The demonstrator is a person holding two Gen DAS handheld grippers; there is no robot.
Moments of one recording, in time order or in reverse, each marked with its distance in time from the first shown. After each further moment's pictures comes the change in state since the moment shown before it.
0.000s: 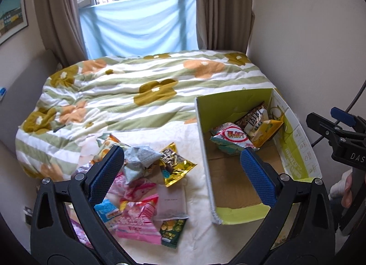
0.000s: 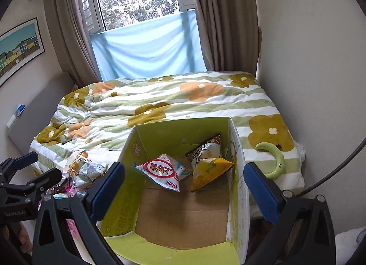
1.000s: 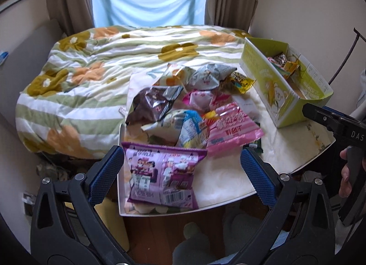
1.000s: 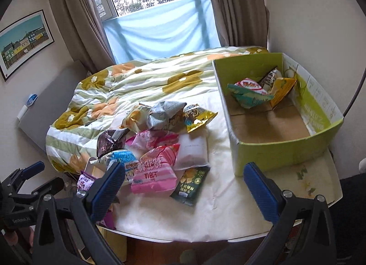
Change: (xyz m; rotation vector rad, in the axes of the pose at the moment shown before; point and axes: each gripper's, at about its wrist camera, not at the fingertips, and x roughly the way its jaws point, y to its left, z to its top) left arm -0.046 0.239 -0.194 -0.020 0.126 -0.113; right arm -0.021 0.220 -0.154 0.107 0.100 0.032
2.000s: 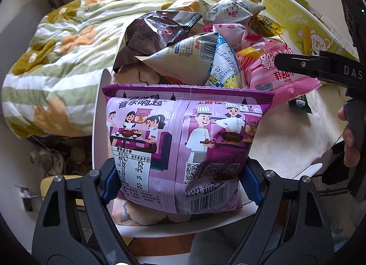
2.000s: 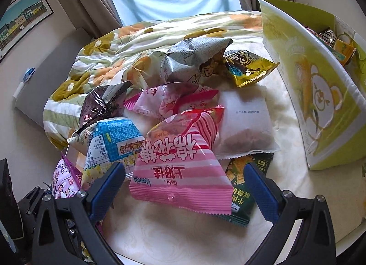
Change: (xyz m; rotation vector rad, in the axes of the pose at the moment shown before) left arm 0.119 0.027 -0.051 0.028 0.182 0.009; right arm 0.151 0.041 -0.022 -0.035 0.201 0.082
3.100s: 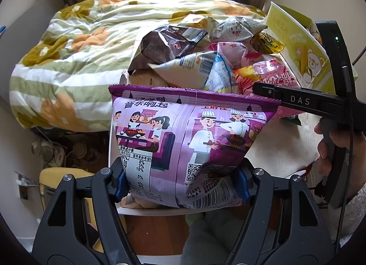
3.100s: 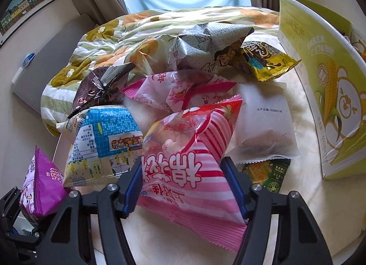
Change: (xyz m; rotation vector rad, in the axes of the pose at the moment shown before) left arm -0.037 0.003 0.000 -0.077 -0.050 0.016; right arm 0.025 0.011 0.000 -0.064 0.047 -0.009
